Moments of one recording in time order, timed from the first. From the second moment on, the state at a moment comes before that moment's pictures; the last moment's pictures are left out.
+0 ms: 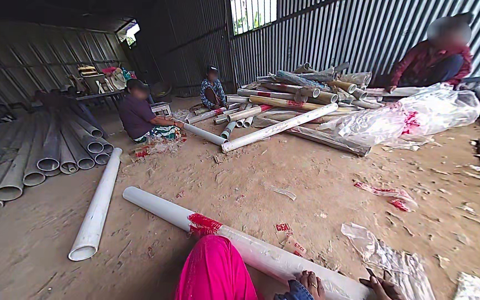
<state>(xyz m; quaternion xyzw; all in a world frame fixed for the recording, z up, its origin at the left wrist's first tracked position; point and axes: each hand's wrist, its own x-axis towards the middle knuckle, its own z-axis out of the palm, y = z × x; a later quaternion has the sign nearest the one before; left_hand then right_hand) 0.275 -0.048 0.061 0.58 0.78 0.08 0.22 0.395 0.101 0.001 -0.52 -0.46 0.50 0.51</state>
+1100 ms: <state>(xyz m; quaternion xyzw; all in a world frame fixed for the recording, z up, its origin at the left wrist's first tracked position) 0.265 -0.041 0.153 0.53 0.75 -0.01 0.39 0.399 0.102 0.002 -0.52 -0.52 0.50 0.46</state>
